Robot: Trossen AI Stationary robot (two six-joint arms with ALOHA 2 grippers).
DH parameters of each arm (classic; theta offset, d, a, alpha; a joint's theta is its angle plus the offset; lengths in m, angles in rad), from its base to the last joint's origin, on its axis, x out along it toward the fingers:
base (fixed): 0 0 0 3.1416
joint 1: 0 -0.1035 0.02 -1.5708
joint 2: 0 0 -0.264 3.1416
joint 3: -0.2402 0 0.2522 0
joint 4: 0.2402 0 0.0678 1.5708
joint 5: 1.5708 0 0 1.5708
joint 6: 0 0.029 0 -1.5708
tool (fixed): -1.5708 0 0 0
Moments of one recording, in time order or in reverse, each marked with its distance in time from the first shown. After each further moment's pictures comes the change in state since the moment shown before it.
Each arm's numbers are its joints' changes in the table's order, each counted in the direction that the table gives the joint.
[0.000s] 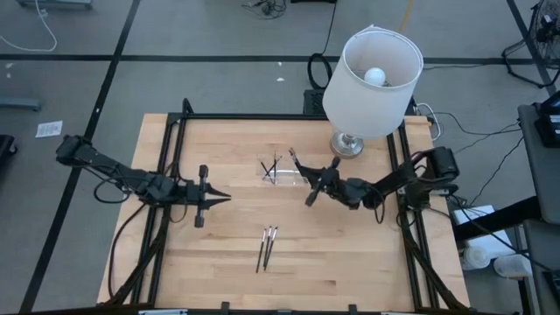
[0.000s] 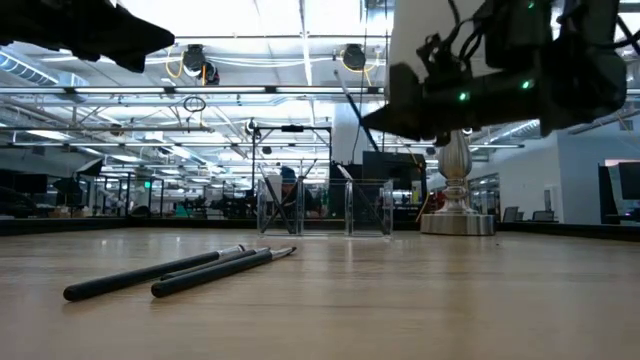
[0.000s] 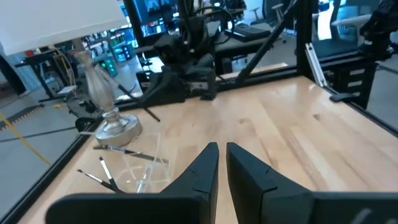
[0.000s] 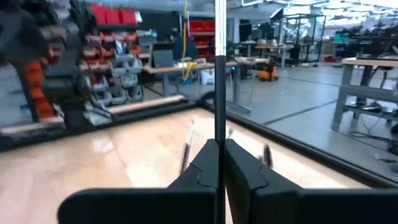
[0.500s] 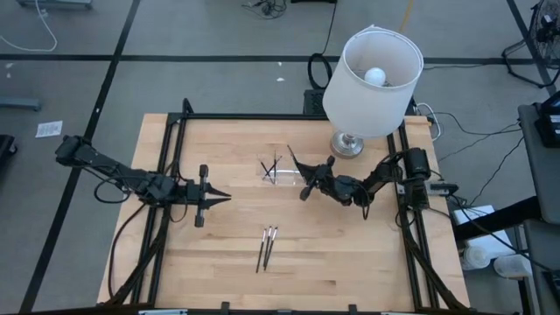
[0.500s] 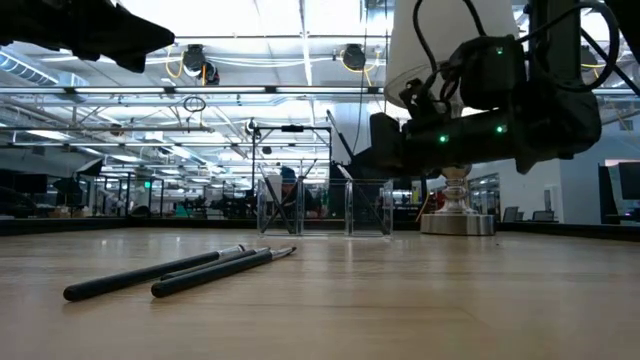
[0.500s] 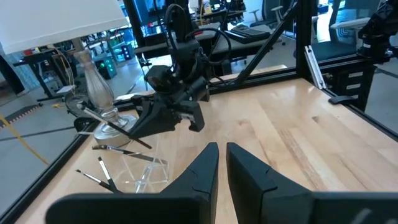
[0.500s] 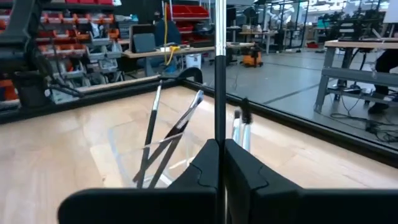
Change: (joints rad) left arm -0.006 0.000 0.000 -0.001 -0.009 -0.009; right arm 0.084 -0.224 -0.037 -0.118 0.028 0.045
